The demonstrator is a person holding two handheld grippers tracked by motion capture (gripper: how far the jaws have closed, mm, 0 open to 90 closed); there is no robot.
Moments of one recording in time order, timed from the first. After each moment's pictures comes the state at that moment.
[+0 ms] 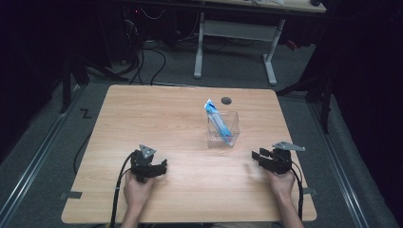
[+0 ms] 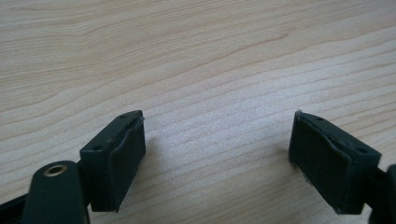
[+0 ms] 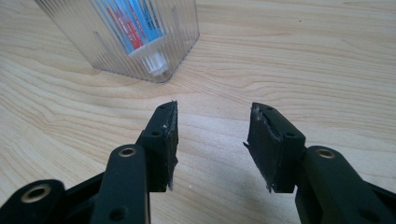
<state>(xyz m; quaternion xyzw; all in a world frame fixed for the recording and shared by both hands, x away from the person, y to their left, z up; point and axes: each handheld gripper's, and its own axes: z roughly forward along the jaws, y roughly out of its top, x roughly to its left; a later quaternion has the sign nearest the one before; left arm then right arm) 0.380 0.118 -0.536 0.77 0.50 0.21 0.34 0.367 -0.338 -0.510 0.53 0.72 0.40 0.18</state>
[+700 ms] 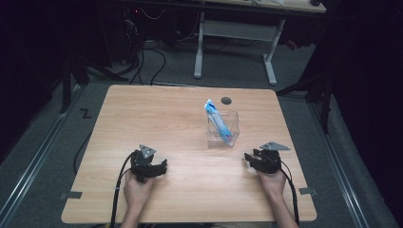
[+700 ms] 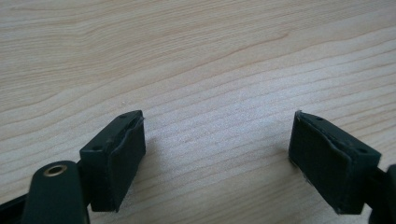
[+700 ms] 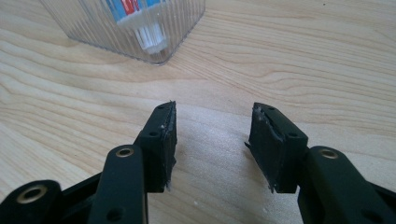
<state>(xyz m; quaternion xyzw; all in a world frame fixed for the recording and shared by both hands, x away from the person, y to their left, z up) 0.380 0.119 -0.536 0.77 0.50 0.21 0.34 0.379 -0.314 -0.530 0.51 0.75 0.35 0.21</state>
